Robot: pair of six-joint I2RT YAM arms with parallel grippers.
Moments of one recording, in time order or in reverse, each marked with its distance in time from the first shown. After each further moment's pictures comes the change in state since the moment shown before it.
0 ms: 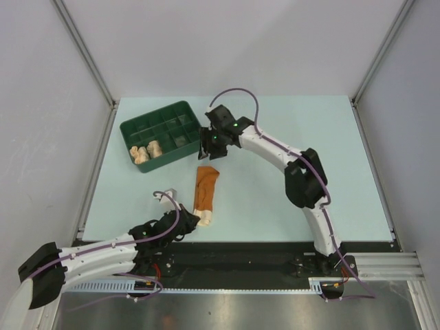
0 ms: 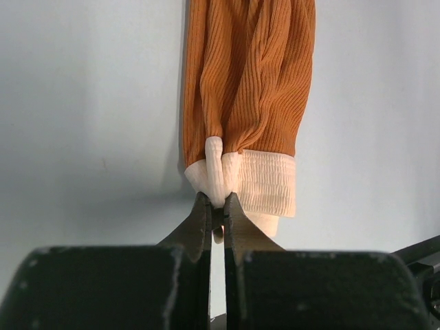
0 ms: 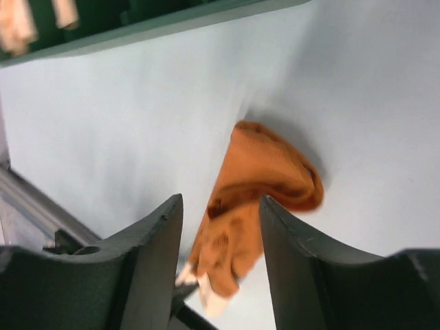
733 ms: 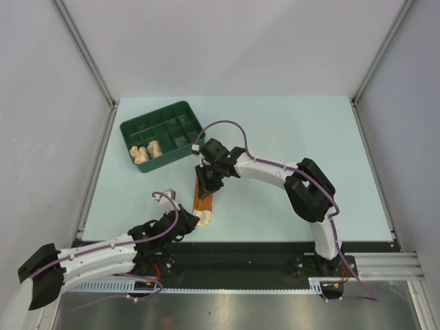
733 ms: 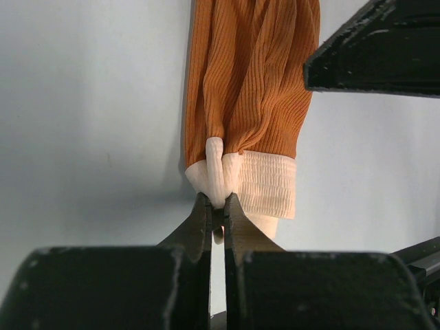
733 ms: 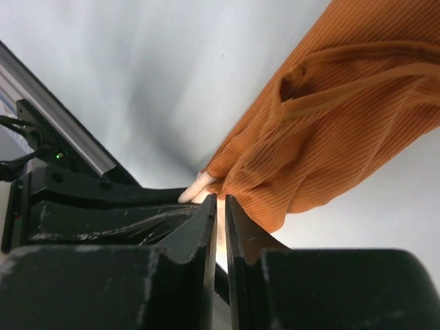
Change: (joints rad) left arm 0.002 -0.020 0.000 -0.039 0.002 -0.041; right arm 0.149 -0.218 -0.460 0.173 -0.191 -0.084
